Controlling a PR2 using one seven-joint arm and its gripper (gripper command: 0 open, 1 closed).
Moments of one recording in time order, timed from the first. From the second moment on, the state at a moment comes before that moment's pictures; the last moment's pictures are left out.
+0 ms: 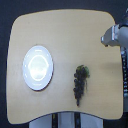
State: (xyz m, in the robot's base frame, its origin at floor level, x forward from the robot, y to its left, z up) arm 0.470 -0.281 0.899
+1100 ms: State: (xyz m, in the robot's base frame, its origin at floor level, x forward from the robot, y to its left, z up) arm 0.458 -0.242 0.884
